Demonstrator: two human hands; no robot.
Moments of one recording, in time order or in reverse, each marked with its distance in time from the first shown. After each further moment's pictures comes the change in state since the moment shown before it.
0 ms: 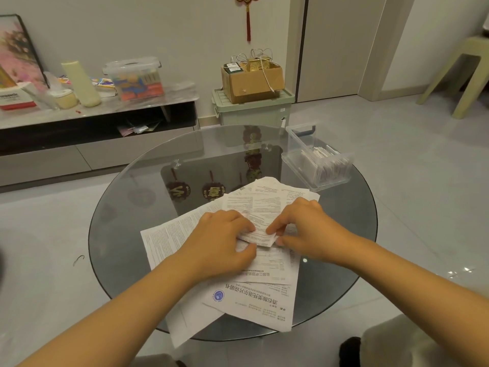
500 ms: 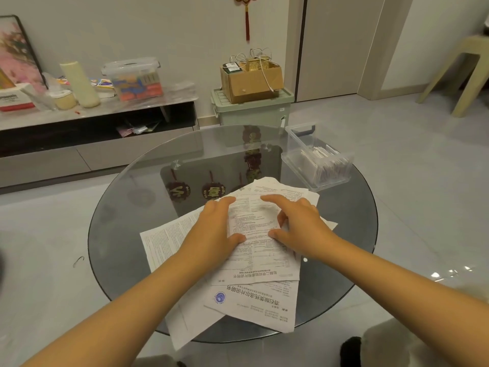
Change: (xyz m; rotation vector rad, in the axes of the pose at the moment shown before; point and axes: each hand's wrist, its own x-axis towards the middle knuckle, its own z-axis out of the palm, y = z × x) left_hand 0.008 -0.004 0.004 -0.257 0.055 -0.342; right_hand 0.015 0.001 0.018 0.106 0.117 0.159
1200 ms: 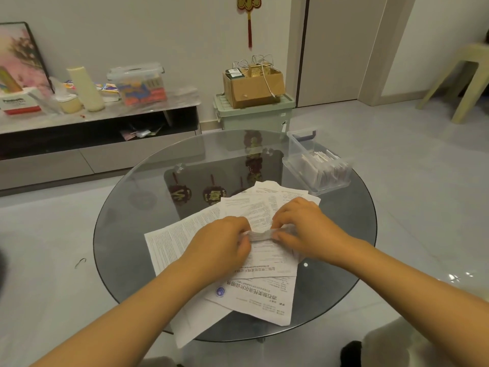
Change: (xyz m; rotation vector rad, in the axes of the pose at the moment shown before) left_hand -0.018 0.013 -0.008 0.184 0.017 0.220; right_hand -0.007 0.002 -0.017 -0.190 -0.055 -0.240
